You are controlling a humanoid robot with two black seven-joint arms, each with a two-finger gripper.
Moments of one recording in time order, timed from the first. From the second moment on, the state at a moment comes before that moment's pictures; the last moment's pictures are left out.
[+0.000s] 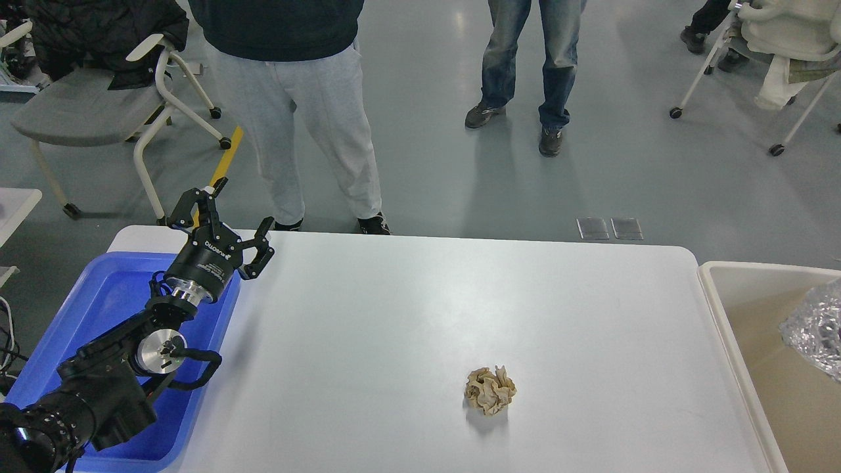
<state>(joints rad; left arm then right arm) -0.64 0.30 -0.66 -0.46 0.07 -0.60 -0.60 0.69 -0.70 -0.22 0.29 -0.40 -0.06 0.06</state>
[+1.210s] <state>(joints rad) -0.64 0.30 -0.66 -0.46 0.07 -0.60 -0.60 0.70 -0.63 -0.05 0.25 -0.45 -0.03 0.08</state>
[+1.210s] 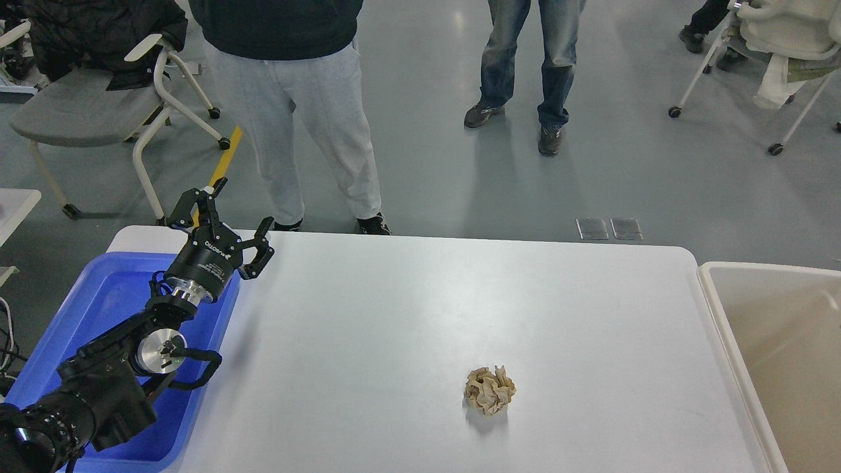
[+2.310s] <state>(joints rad) -0.64 0.30 -0.66 -0.46 0.07 -0.60 -0.60 0.77 -0.46 0.71 0.89 0.00 -0.02 0.08</state>
